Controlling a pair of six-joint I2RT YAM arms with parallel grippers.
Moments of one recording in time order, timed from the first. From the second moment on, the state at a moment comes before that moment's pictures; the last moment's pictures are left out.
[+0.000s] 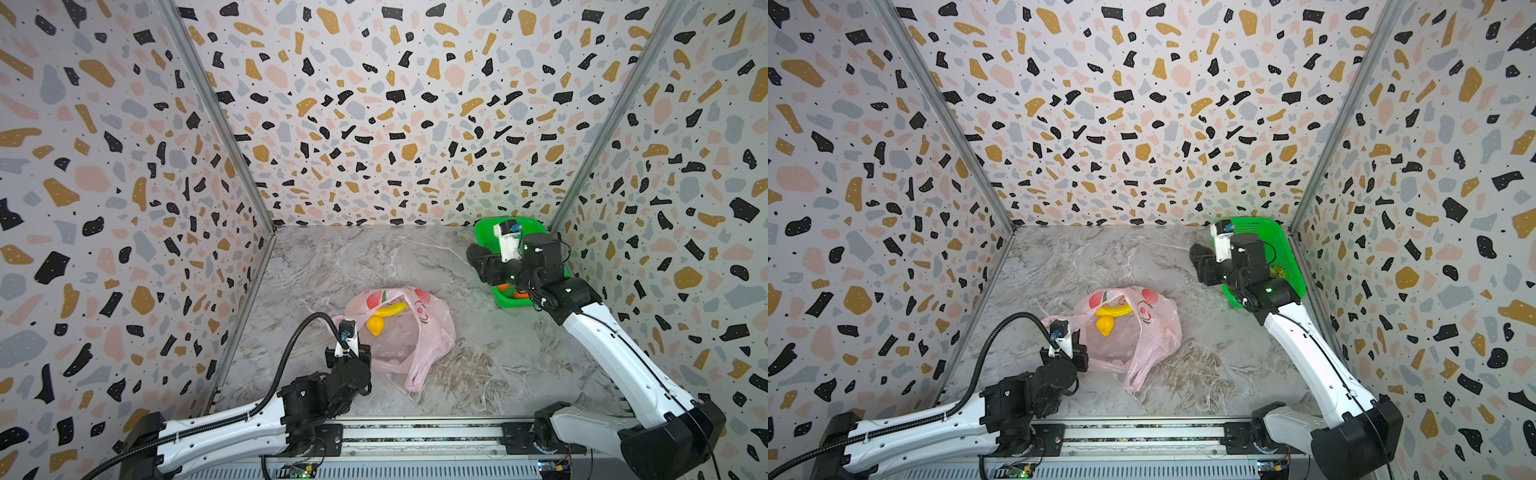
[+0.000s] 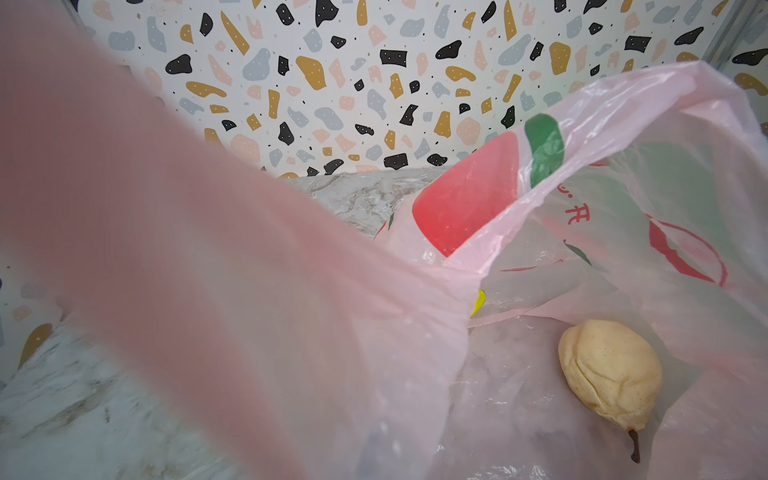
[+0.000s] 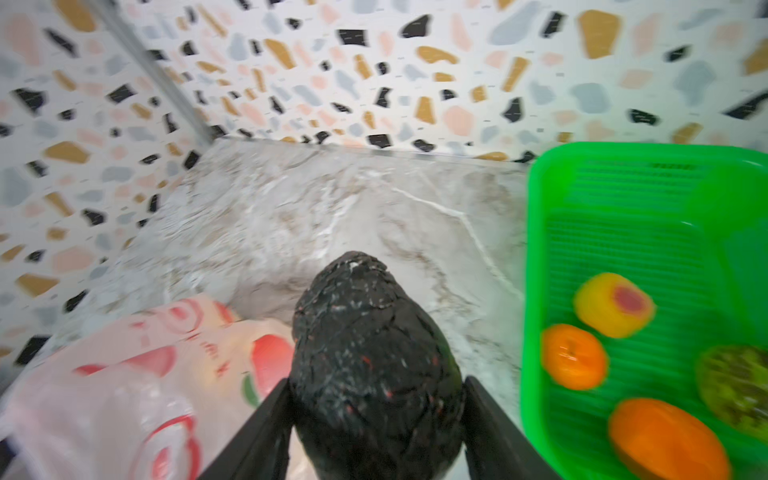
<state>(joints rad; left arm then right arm) -1.19 0.67 0.36 -0.19 -1.01 -0.46 0.29 1.20 1.18 -0.49 -0.13 0.16</state>
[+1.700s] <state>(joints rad) -1.19 0.63 0.36 -0.19 -1.00 -0.43 -0.11 1.71 1.19 -0.26 -0.14 0.19</state>
